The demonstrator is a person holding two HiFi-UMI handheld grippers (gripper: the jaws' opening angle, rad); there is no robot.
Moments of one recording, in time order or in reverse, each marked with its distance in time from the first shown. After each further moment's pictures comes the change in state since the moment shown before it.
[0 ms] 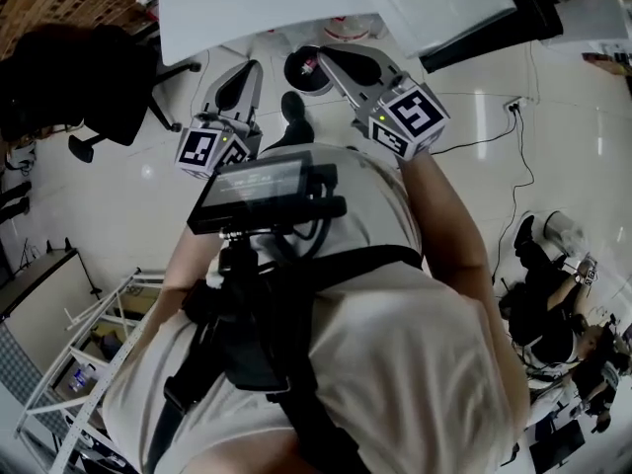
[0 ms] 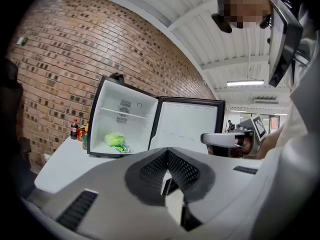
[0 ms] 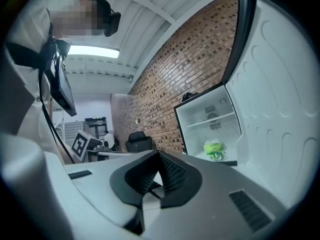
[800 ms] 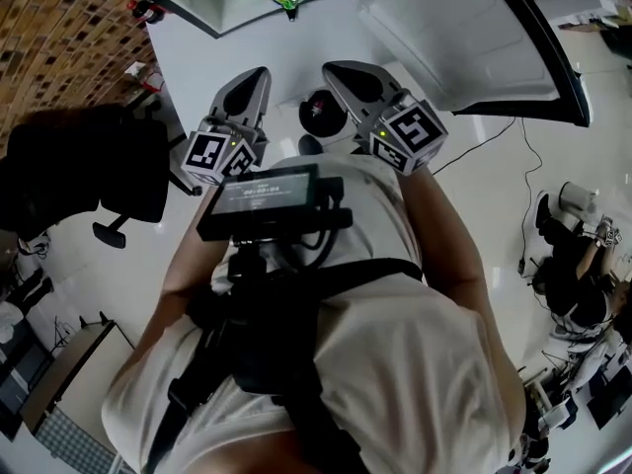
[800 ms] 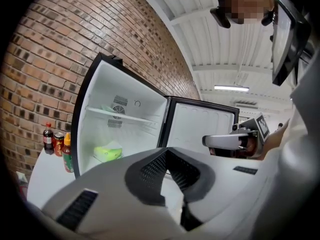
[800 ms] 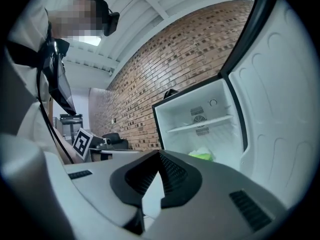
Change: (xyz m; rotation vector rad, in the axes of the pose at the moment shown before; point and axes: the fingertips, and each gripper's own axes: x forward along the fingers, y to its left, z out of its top) left arm 0.115 0.196 0.042 0.006 0.061 -0.243; right arm 0.187 -0.092 0.006 0.014 -0.004 -0.253
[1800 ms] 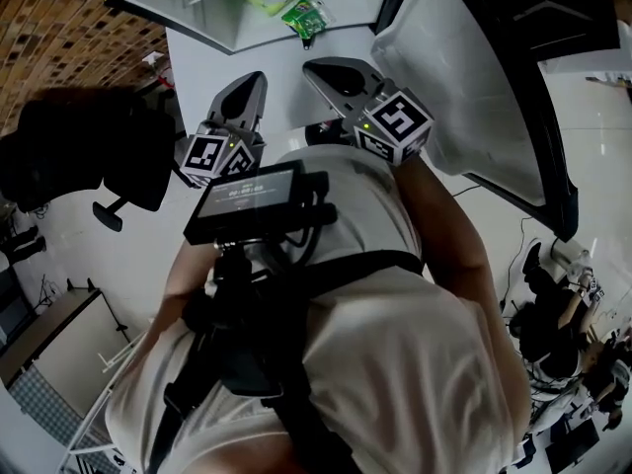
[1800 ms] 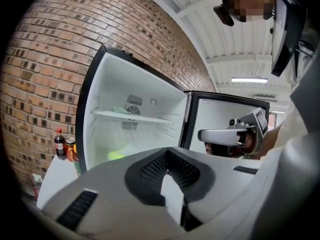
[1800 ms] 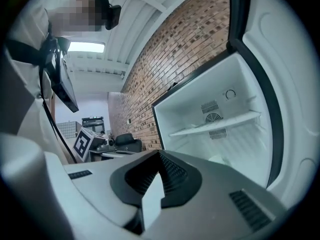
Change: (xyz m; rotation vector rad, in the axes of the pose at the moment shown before) left arm 0.060 0.058 0.018 -0.004 0.033 0.204; right arm 0.083 -0.062 0.020 0.012 0.029 0.257
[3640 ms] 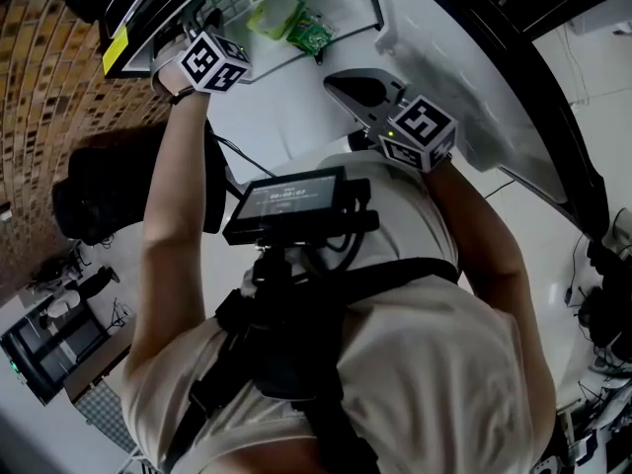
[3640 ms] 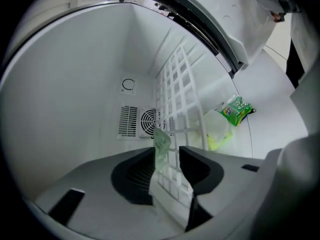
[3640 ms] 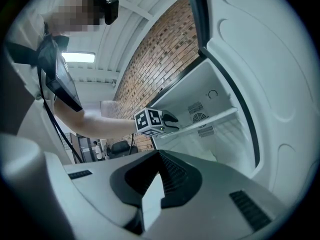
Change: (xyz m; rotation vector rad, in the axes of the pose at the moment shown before) left arm 0.156 0.149 0.093 1.467 0.679 0.336; right arm -0.030 -0.029 -0.004 0.108 -0.055 -0.053
